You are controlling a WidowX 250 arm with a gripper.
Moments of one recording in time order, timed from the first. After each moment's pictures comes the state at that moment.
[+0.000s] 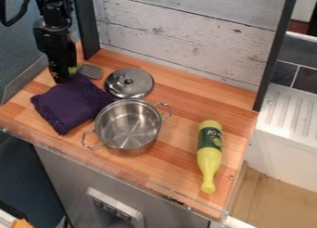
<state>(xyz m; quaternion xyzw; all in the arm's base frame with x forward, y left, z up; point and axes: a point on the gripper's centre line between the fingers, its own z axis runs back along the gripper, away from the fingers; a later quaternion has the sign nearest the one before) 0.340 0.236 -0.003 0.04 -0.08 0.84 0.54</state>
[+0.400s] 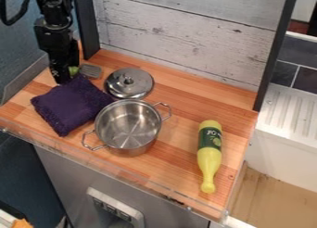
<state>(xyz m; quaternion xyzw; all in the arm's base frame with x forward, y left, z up) 0.343 0.231 -0.001 0.02 -0.07 0.83 0.55</state>
